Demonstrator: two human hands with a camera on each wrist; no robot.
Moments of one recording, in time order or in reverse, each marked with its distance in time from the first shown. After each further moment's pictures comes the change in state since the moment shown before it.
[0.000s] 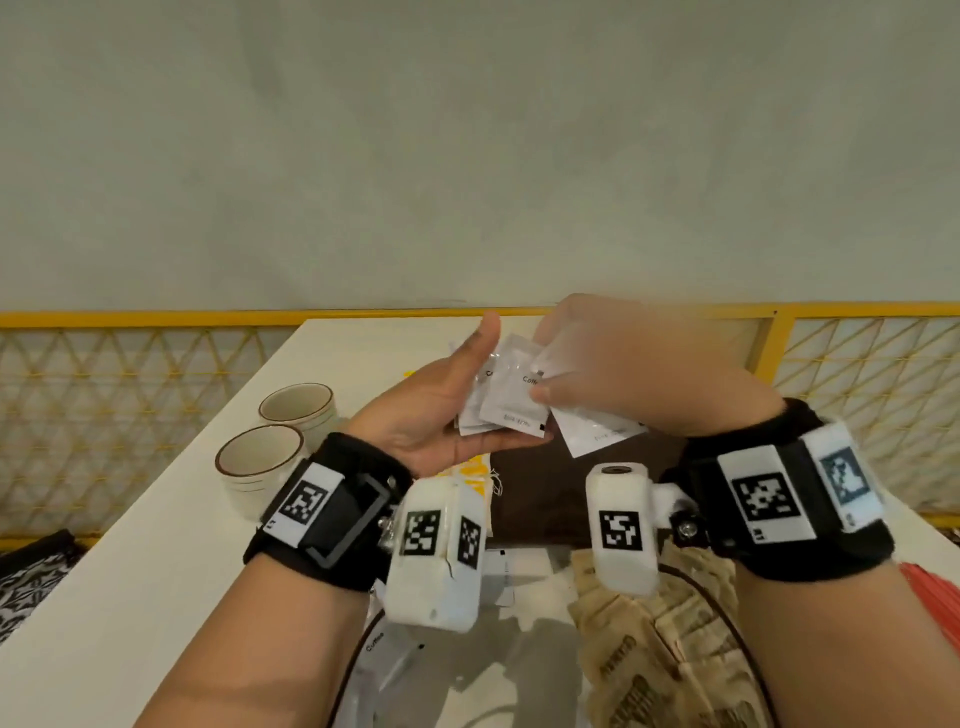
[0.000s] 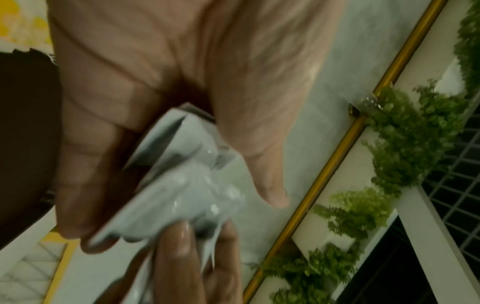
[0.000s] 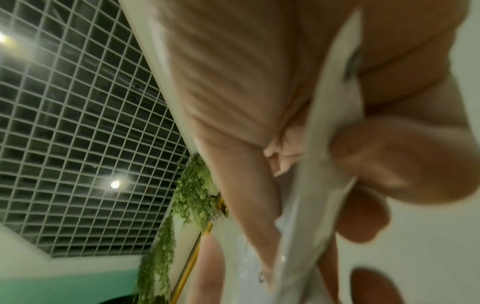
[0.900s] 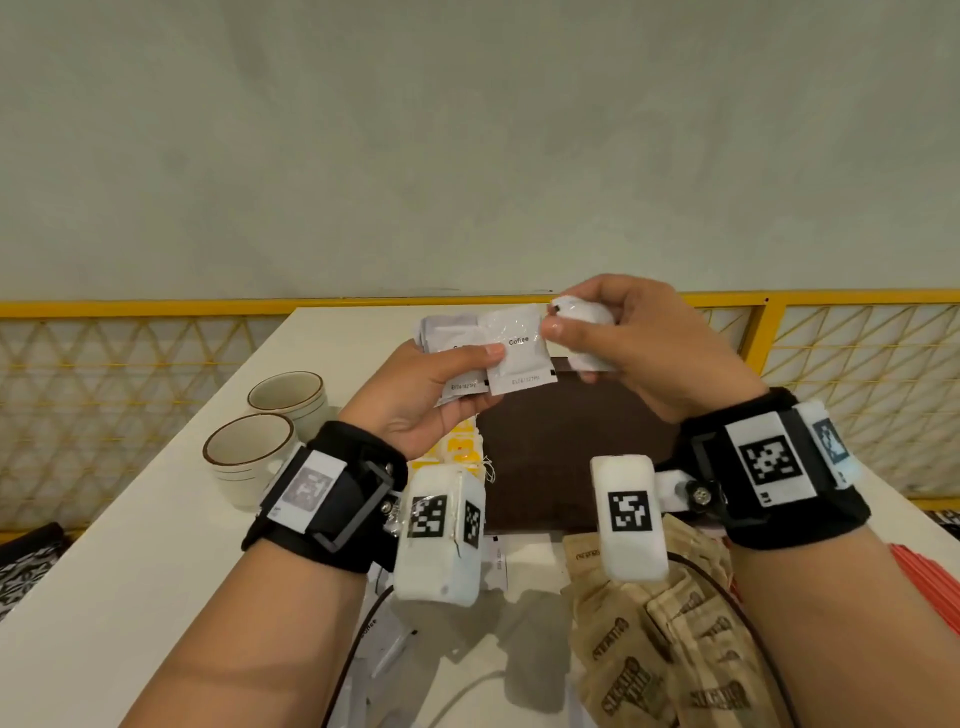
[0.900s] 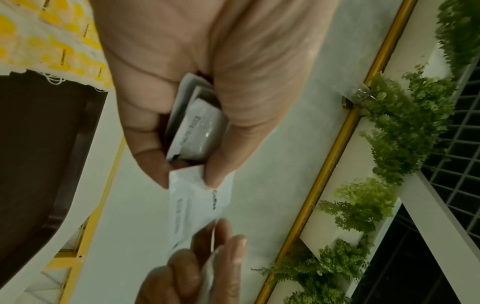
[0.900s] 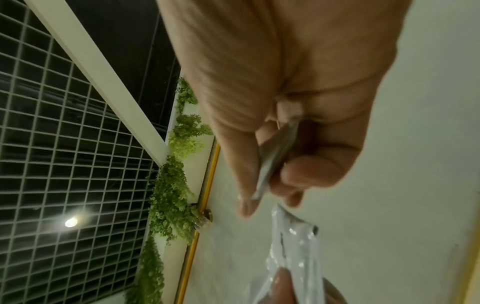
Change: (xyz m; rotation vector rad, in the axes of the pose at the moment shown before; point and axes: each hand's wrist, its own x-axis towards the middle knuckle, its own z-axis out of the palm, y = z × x) left_hand 0.011 -0.007 -0.011 -0.069 0.211 0.217; right_hand 0.010 0.027 0.007 0.503 0.208 0.058
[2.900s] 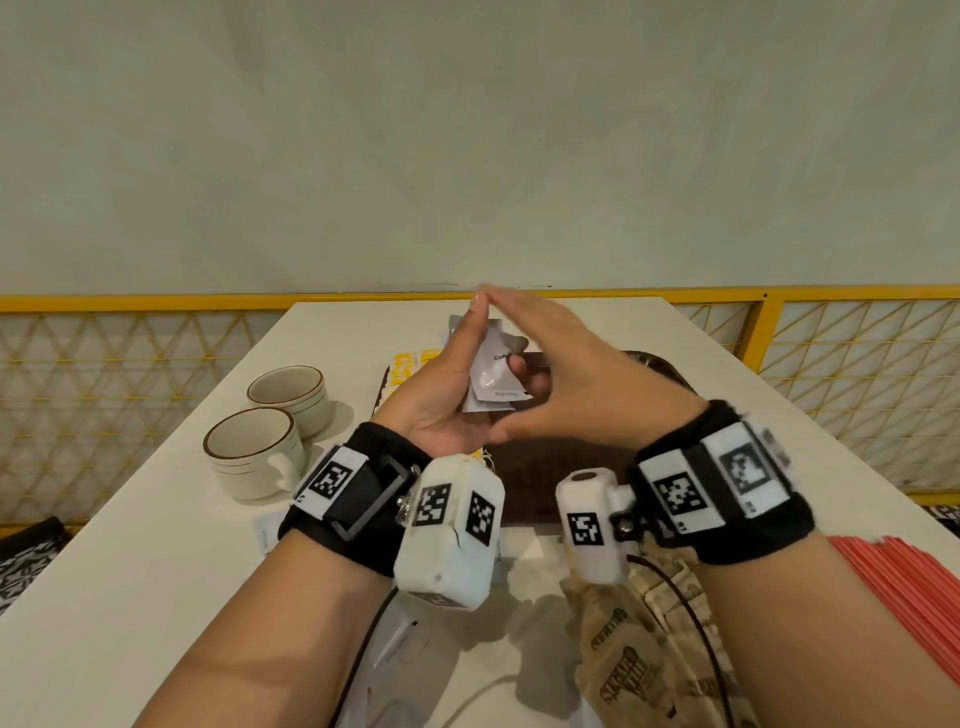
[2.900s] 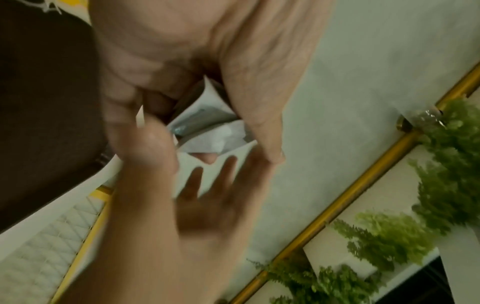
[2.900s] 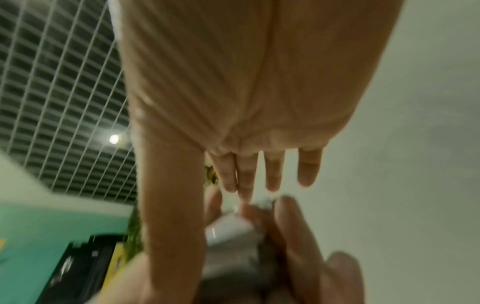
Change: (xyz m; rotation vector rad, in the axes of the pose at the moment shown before) left_hand 0.006 -0.015 0.012 -0.155 -0.092 -0.217; right_hand -0.006 0.009 0.026 -0.692 -0.336 -0.296
